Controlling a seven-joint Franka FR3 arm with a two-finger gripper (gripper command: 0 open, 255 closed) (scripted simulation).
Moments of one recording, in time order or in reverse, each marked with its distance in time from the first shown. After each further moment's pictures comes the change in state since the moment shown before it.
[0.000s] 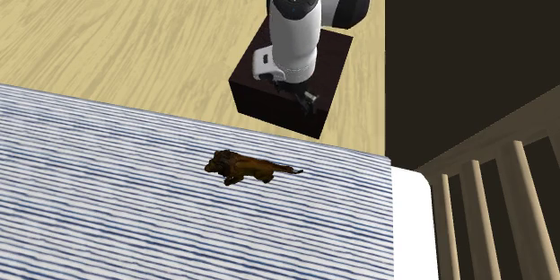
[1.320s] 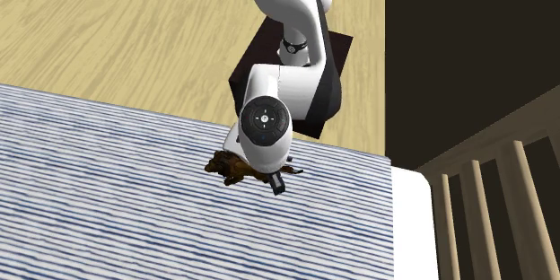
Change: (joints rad) arm 0.086 0.621 -0.041 0.636 -0.253 -0.047 0.462
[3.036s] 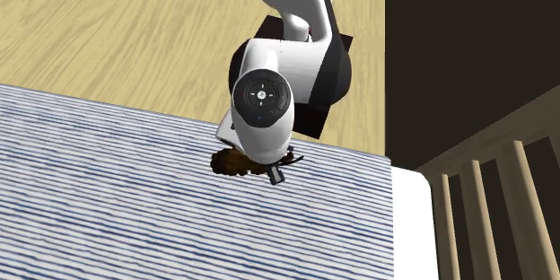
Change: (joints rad) arm 0.019 0.015 0.001 0.175 -0.001 -0.158 -0.011
